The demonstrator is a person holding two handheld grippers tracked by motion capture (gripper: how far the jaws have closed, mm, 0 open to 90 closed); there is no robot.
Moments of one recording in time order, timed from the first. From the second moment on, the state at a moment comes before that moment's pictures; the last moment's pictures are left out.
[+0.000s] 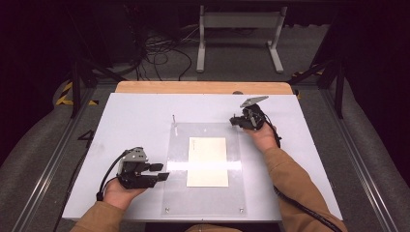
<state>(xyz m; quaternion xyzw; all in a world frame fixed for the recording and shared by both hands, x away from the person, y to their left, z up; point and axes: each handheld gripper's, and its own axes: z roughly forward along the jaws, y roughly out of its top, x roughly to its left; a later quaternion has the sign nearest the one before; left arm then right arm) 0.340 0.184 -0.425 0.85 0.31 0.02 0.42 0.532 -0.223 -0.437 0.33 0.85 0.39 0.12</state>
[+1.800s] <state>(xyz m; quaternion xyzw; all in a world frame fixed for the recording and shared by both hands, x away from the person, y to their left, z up) 0.326 0.219 -0.433 0.86 0.30 0.05 0.40 0.546 -0.218 -0.437 0.49 0.78 0.38 0.05</state>
